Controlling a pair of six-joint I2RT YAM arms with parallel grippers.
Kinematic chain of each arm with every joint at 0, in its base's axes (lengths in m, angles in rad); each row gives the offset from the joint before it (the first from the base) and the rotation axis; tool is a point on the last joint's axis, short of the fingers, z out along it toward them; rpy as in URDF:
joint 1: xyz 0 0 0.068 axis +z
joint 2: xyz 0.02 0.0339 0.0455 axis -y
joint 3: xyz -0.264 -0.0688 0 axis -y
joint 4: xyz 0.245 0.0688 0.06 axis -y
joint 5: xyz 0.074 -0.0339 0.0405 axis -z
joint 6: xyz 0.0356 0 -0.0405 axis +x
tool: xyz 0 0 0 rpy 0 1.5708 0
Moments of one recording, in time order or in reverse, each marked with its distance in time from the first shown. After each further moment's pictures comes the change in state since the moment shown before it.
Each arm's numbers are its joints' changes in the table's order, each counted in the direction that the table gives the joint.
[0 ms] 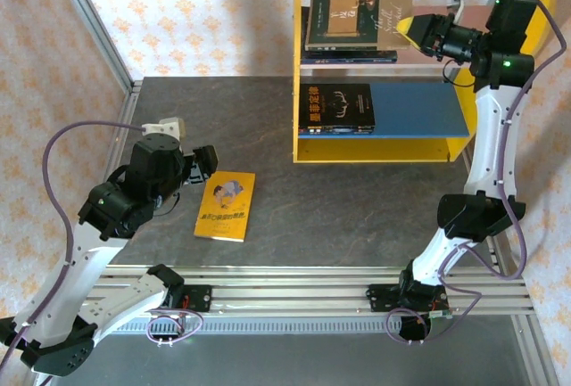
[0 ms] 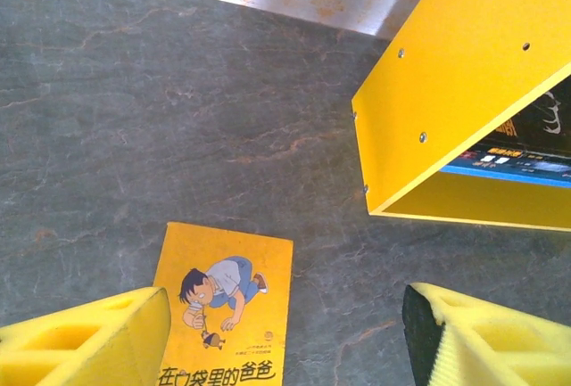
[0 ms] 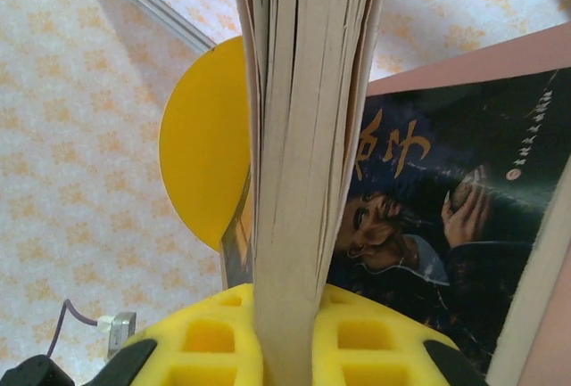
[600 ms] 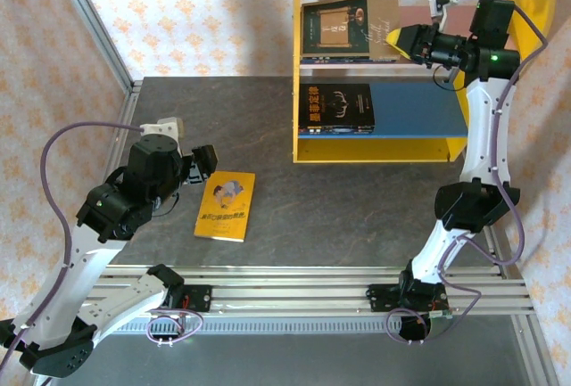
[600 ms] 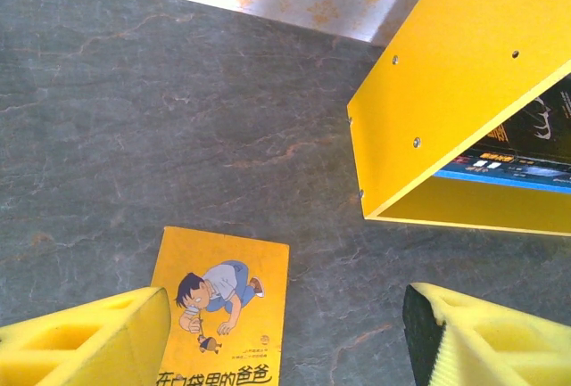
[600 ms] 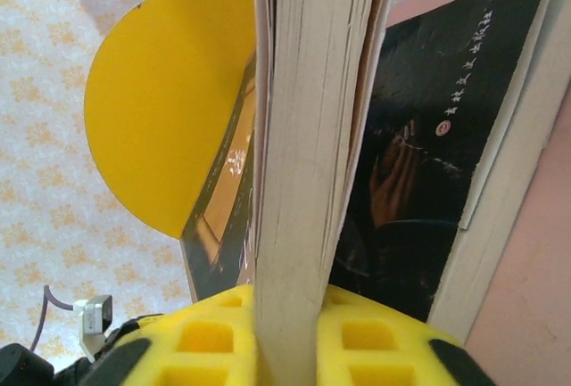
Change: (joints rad) left arm 0.000 0.011 -0.002 0.007 0.002 -0.001; right arm 0.023 -0.078 0.019 -0.122 -0.007 -0.120
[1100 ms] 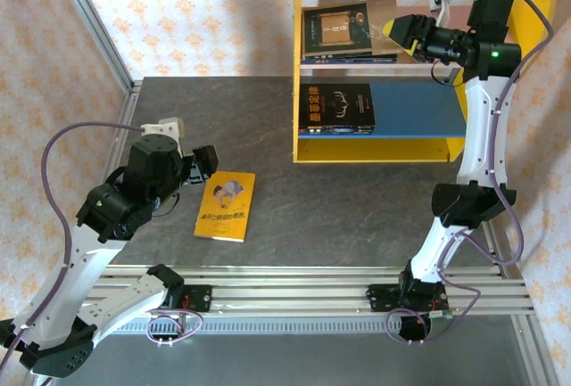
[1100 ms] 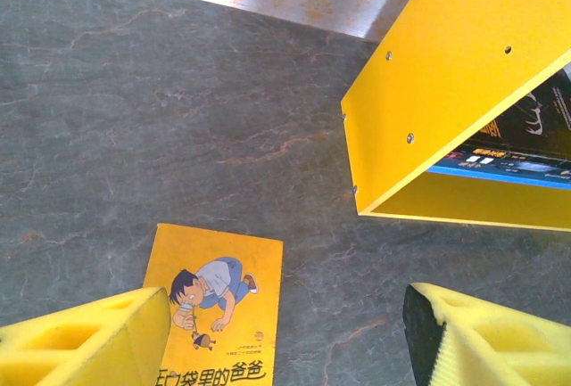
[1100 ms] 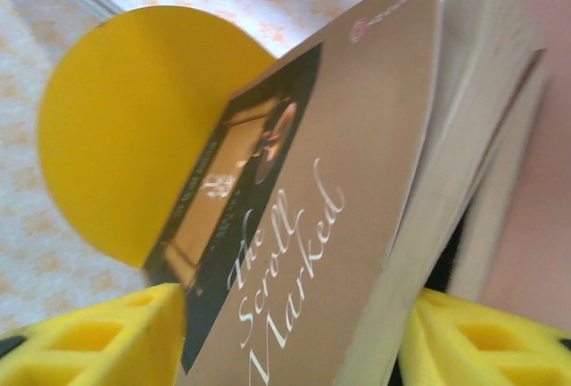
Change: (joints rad) left arm 0.000 0.000 0.000 0.000 0.018 -0.003; right arm 0.034 -0.035 0.150 -0.123 0.214 -0.061
